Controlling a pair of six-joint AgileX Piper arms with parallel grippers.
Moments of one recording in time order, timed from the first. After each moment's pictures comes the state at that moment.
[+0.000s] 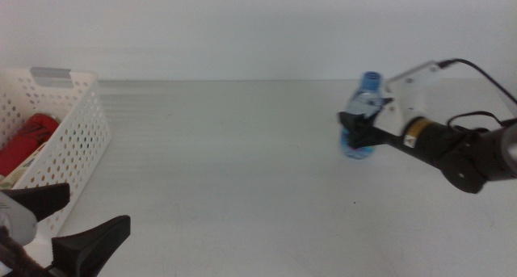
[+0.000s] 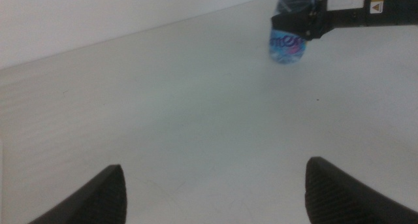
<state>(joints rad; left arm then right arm) -0.51 0.47 -0.43 -0.13 0.39 0.10 0.18 1.99 -0.95 -0.44 -0.69 0.22</state>
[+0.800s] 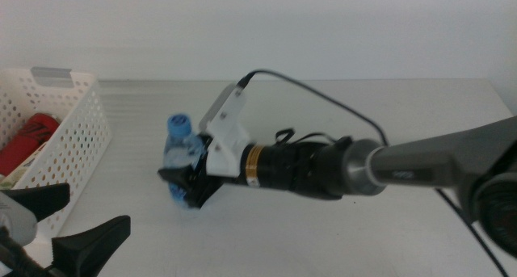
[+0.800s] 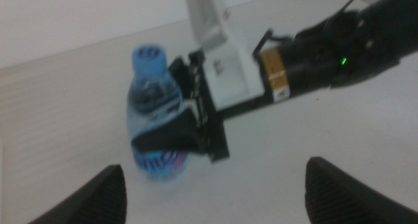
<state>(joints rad) -0.51 0.47 -0.43 -0.13 0.39 0.10 0.70 2.18 -1.34 -0.81 -0.67 0.54</state>
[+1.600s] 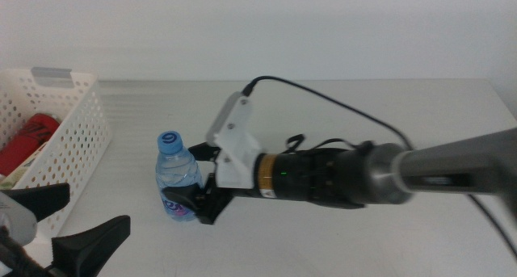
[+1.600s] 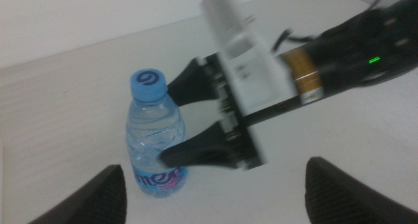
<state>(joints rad) -0.51 0.47 -0.43 -0.13 0.39 0.10 0.71 2.09 -1.21 -0.86 -0.68 0.54</state>
